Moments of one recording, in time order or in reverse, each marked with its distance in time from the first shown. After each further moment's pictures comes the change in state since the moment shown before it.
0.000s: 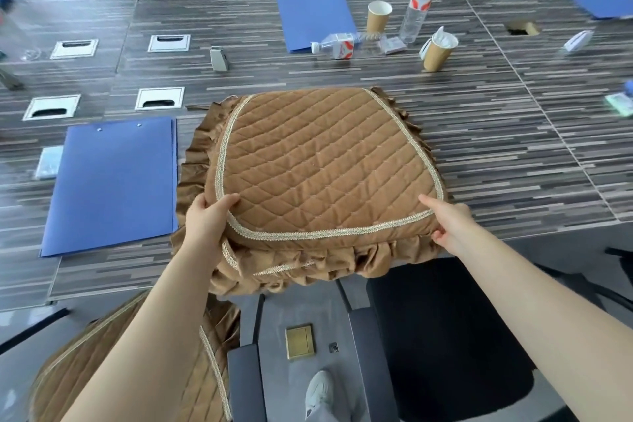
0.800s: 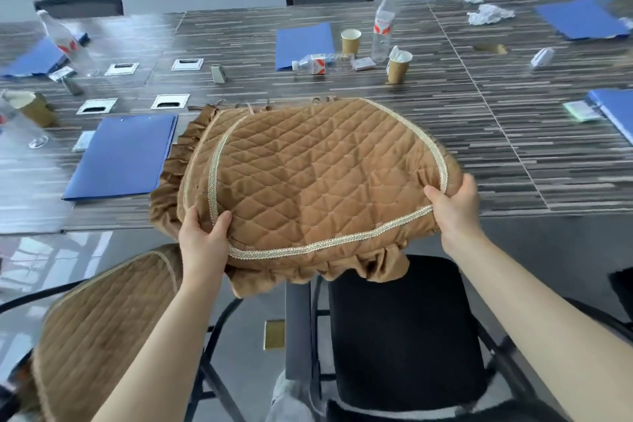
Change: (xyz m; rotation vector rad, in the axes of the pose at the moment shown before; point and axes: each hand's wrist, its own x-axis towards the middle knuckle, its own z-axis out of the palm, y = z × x) left_hand -0.200 -0.102 0.075 0.233 0.302 0.538; right_hand -0.036 0.015 -0.173 0.045 -0.063 -0.594
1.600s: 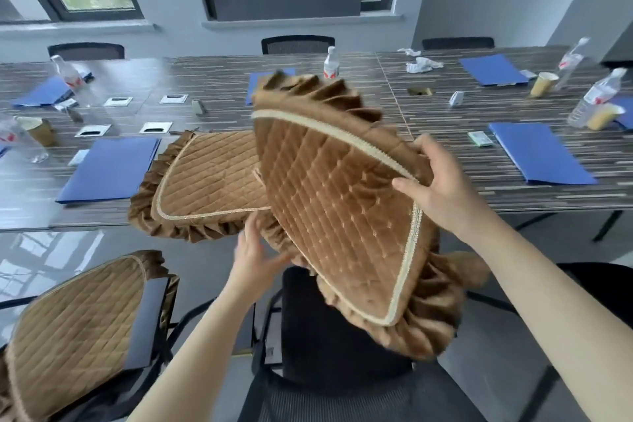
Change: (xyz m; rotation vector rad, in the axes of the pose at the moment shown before) left_hand -0.252 0.069 0.082 0.354 -0.366 0.164; right_hand -0.110 -0.106 -0.261 -0.278 -0.473 -0.706
